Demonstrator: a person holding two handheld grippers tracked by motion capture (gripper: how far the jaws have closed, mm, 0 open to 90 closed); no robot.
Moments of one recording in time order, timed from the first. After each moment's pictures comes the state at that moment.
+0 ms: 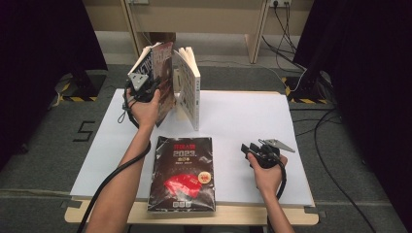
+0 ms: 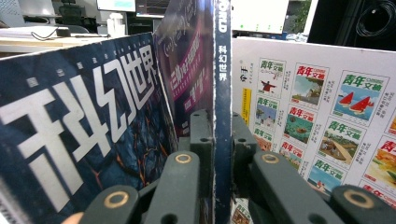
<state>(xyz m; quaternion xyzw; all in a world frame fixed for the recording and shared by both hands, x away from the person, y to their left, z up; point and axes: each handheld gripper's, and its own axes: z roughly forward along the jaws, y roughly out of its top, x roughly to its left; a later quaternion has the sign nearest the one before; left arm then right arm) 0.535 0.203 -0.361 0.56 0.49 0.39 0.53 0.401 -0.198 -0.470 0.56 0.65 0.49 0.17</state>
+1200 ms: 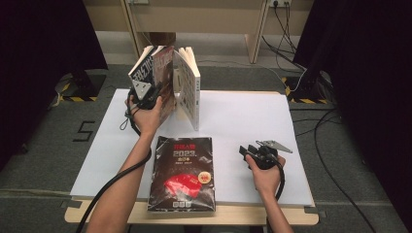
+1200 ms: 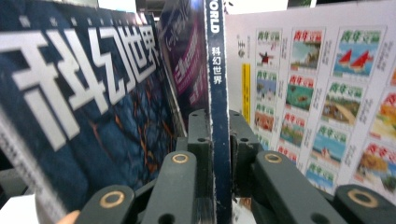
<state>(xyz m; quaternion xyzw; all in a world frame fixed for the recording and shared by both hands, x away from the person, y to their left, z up) 0.521 0.201 -0.385 0.57 0.48 0.41 0.52 0.400 -0.194 -0.475 0.56 0.66 0.48 0.16</state>
